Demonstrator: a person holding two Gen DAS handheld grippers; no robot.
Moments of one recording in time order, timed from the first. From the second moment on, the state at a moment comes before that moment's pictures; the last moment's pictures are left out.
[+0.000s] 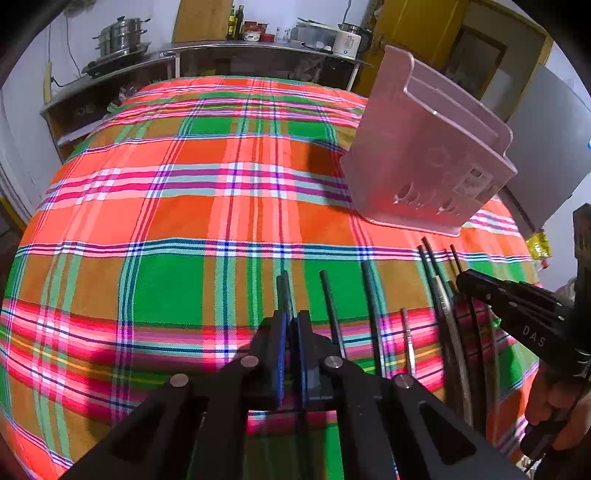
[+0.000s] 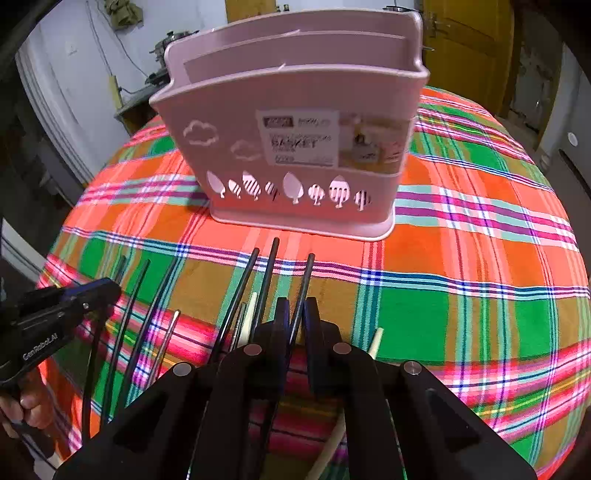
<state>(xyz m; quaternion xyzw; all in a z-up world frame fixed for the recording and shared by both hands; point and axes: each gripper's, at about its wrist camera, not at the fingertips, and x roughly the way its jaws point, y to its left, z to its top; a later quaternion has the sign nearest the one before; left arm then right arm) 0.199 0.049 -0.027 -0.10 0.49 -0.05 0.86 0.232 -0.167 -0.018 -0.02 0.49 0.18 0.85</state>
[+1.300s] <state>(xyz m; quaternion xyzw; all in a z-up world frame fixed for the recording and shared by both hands) 0.165 0.025 0.181 -0.05 0.35 -0.12 0.93 0.173 -0.200 0.159 0.01 0.31 0.20 0.93</state>
